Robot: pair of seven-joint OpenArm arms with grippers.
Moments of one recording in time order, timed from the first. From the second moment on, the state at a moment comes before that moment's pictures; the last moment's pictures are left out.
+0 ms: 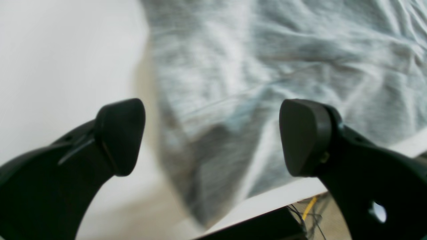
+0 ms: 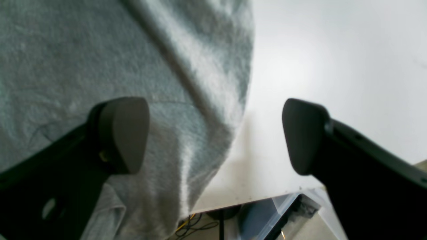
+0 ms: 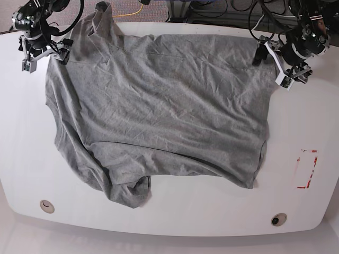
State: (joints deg) left arm 24.6 -14.2 -23.8 108.1 -22.2 -41.8 55.3; right arm -14.6 -0.7 60.6 104.8 21.6 40.5 -67.0
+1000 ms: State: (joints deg) left arm 19.4 -13.7 -26.3 105.6 -18.8 -41.9 55.3; right arm -14.6 -0.6 60.6 104.7 21.6 40.5 -67.0
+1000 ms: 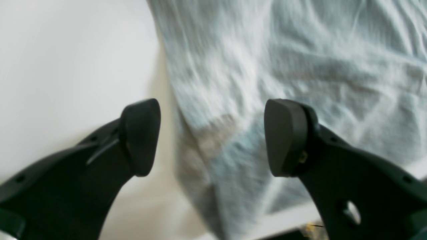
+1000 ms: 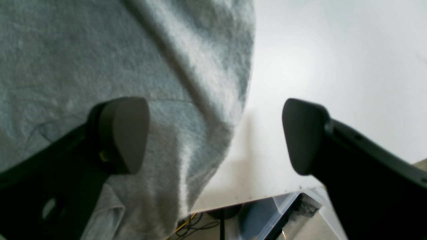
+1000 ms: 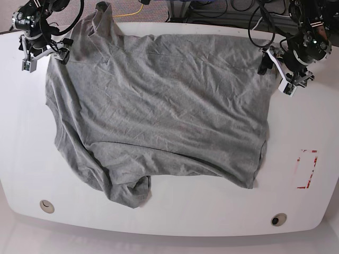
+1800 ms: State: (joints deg) left arm 12.1 -12.3 -26.3 94.0 -16.7 -41.8 55.3; right arm -14.6 -0.5 60.6 104.7 21.6 40.5 -67.0
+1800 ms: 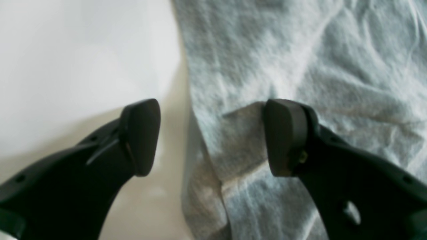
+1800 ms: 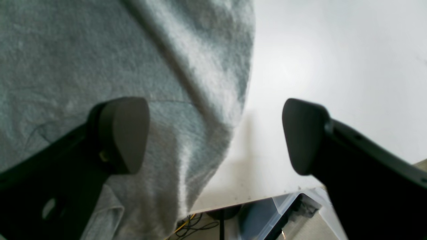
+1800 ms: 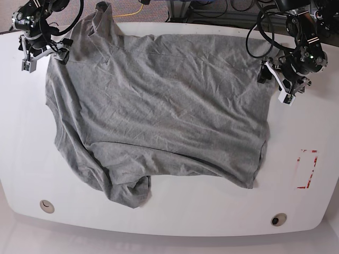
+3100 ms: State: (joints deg) left arm 12.2 -12.4 -23.5 99.3 -17.2 -41.9 55.3; right arm -14.6 -0.7 60.6 104.7 21.6 40.5 -67.0
